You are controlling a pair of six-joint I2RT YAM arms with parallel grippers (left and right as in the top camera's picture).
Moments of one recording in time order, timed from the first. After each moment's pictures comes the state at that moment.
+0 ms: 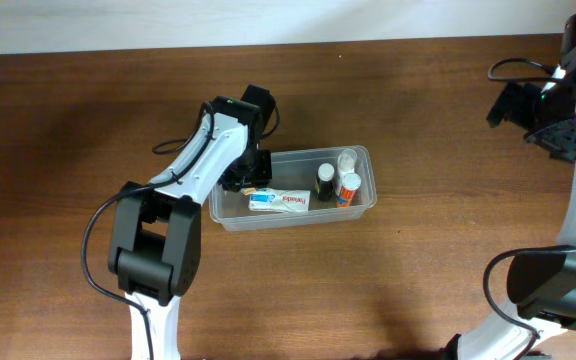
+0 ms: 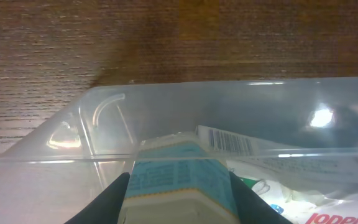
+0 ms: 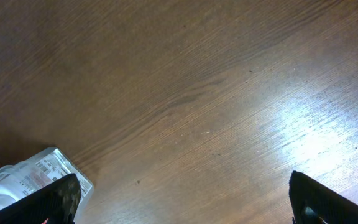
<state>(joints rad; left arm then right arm) -0.39 2.16 1.73 -1.16 -0.01 -0.42 -0.30 1.89 2.11 -1.58 0.02 0.32</state>
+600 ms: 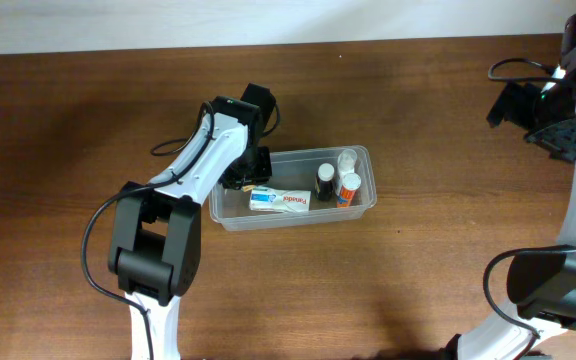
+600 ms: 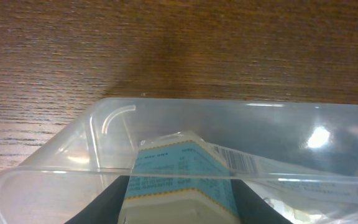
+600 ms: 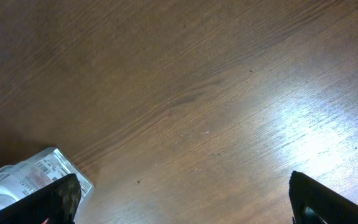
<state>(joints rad) -0.39 2.16 1.73 -1.14 -0.04 -0.48 -0.30 1.89 2.11 -1.58 0.02 0.32</state>
